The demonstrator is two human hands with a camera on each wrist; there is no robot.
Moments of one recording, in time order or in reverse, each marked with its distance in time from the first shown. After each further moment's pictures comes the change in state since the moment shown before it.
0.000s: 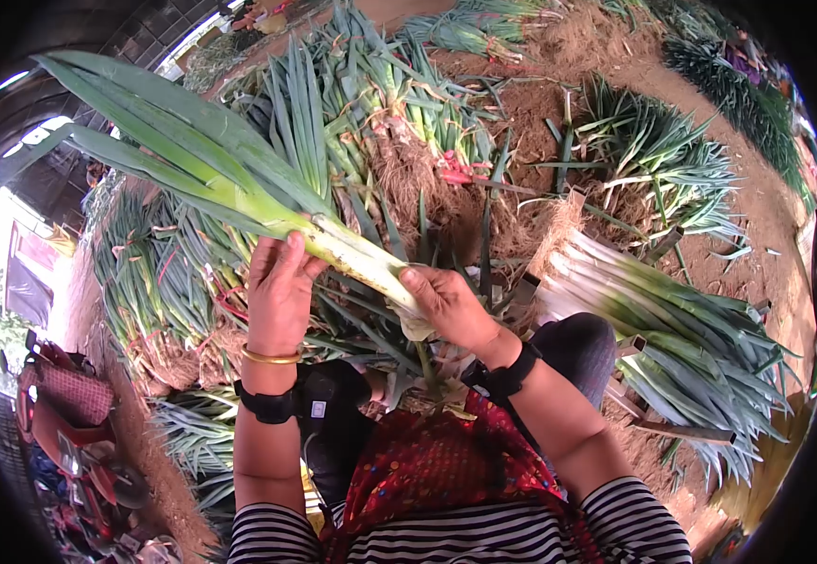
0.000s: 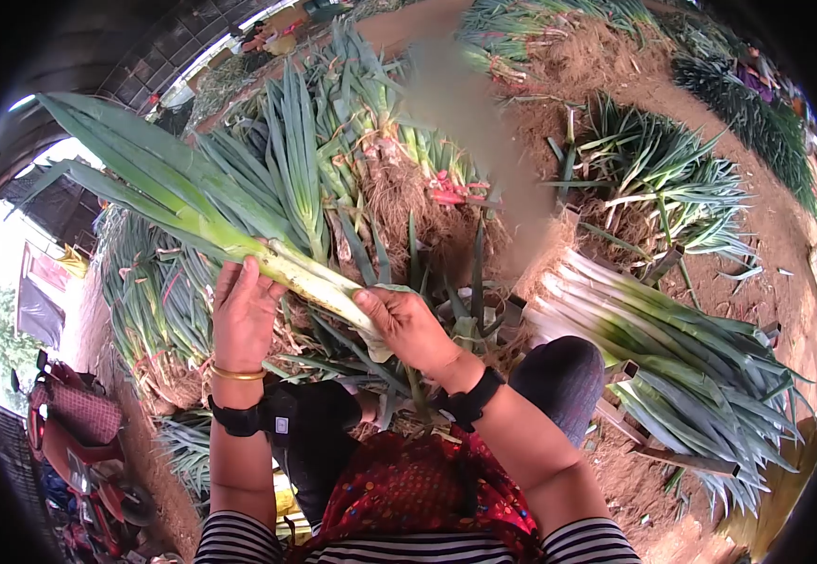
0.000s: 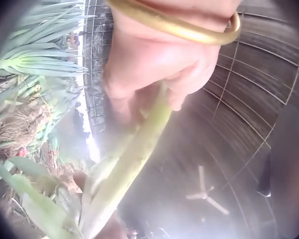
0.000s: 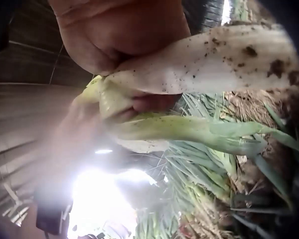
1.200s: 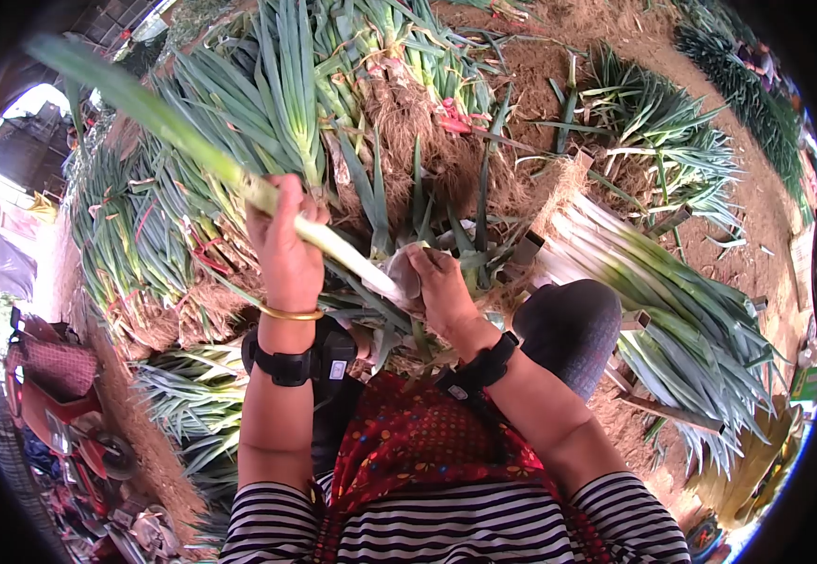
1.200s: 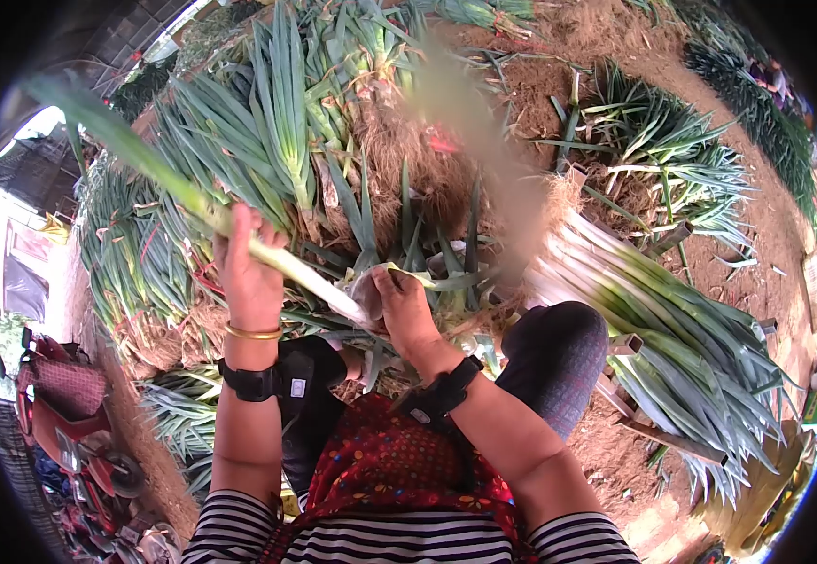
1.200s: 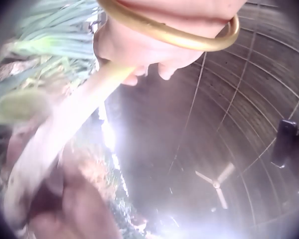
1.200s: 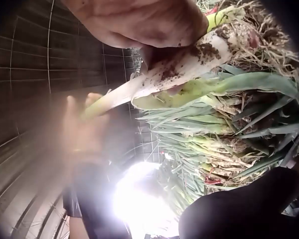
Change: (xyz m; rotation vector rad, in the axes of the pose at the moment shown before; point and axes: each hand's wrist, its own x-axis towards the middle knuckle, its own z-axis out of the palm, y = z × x) left_hand 0.002 -0.048 0.001 -0.318 0.161 0.031; right_hand -0.022 0.063 0.038 0.554 0.330 0.548
